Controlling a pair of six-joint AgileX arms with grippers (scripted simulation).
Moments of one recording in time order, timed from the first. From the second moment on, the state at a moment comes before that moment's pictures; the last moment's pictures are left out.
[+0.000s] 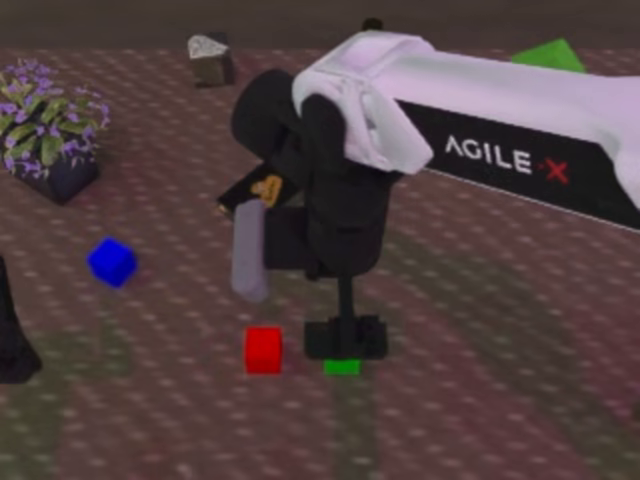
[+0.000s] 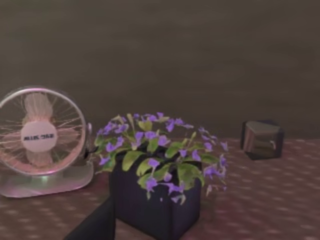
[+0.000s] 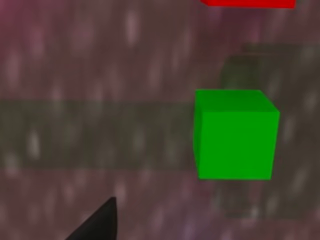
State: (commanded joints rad) left arm 0.00 0.00 0.00 0.00 0.00 0.00; right arm 0.80 2.20 1.83 -1.19 -0.02 -0.77
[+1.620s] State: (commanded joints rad) left arm -0.11 1.74 1.31 -0.90 0.00 0.35; right arm 0.15 0.41 0.36 -0.22 -0.03 -0.16
